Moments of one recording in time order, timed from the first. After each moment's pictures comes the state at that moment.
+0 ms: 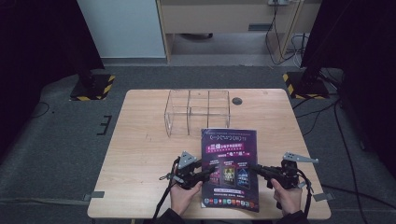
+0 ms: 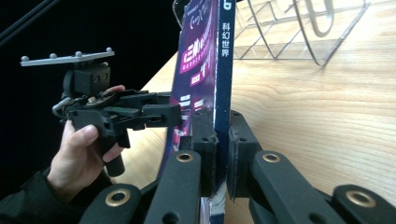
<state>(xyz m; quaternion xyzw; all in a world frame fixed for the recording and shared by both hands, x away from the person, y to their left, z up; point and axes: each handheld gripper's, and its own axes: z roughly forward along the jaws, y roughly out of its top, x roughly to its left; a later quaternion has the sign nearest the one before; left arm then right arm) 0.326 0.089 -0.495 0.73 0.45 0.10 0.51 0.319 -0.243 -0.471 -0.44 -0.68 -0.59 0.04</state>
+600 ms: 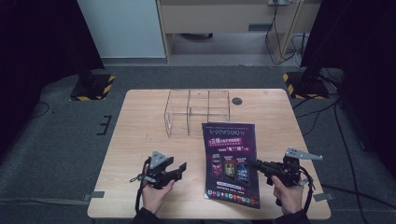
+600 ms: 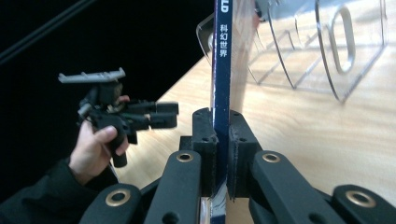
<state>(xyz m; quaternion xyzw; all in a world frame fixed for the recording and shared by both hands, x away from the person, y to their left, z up) 0.320 0.180 -0.493 0.72 0.50 0.17 0.44 0.315 -0.235 -0.438 -0.41 -0.67 -0.62 0.02</state>
